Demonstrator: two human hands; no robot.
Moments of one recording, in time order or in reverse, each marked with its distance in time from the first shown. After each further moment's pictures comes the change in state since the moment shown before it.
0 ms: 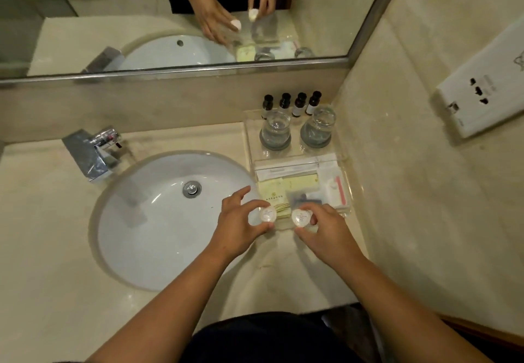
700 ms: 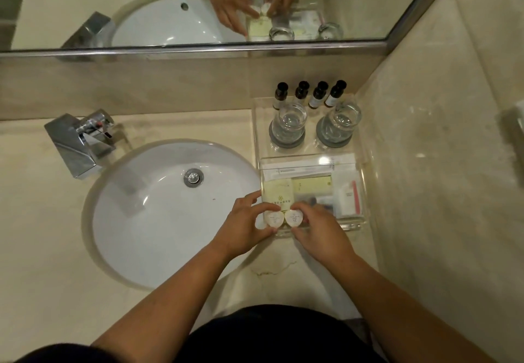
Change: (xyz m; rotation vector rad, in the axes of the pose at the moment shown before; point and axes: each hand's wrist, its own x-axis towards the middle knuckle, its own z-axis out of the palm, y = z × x) left_hand 0.039 -0.025 0.024 -0.028 -0.165 -0.013; right_hand 0.064 0.020 0.035 -0.098 -0.218 -0.006
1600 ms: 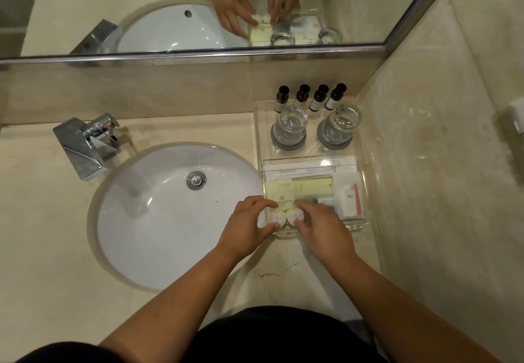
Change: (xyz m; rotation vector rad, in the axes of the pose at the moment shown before) left_hand -0.004 0.002 0.005 0.000 0.105 -0.036; right_hand -0.005 -0.013 -0.006 -0.072 0.099 0.039
